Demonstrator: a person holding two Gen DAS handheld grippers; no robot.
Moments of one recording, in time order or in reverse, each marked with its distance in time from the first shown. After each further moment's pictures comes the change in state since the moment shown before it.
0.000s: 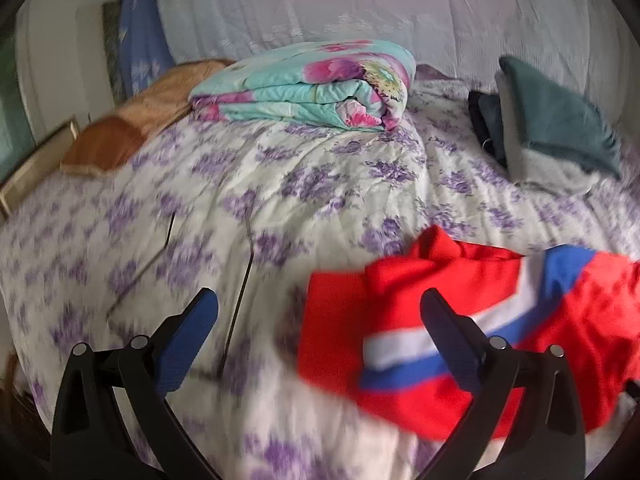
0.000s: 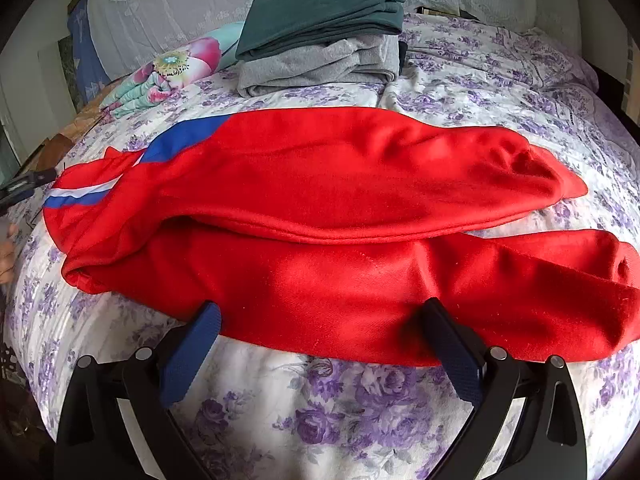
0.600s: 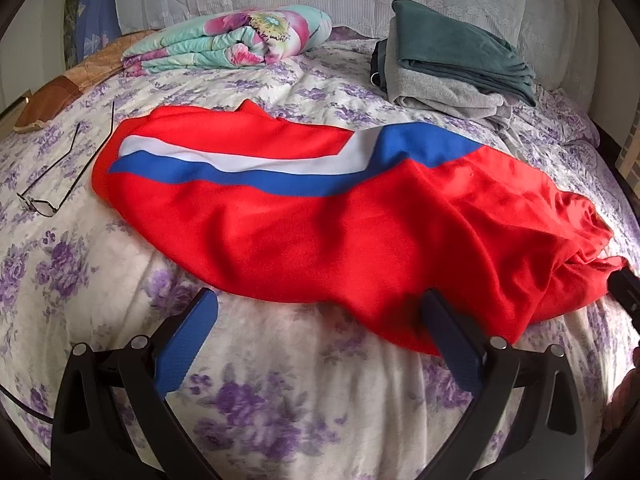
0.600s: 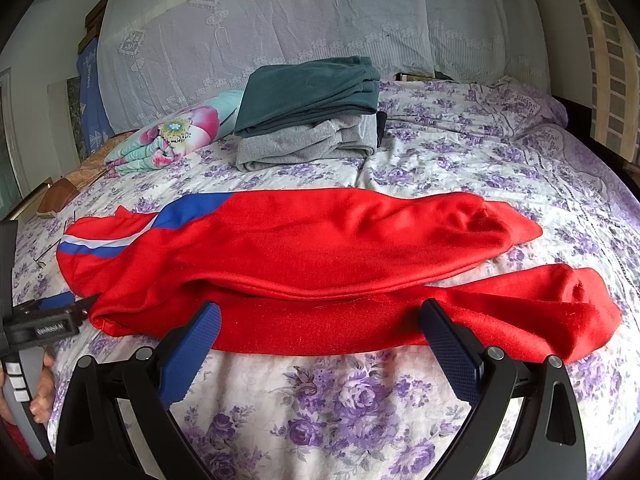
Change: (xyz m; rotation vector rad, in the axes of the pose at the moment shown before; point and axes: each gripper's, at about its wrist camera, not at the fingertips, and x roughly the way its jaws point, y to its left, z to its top) left arm -0.035 -0.103 -0.092 -0.017 0.084 -0.220; right arm -0.039 -0.012 0.002 0.009 -0.265 -0.033
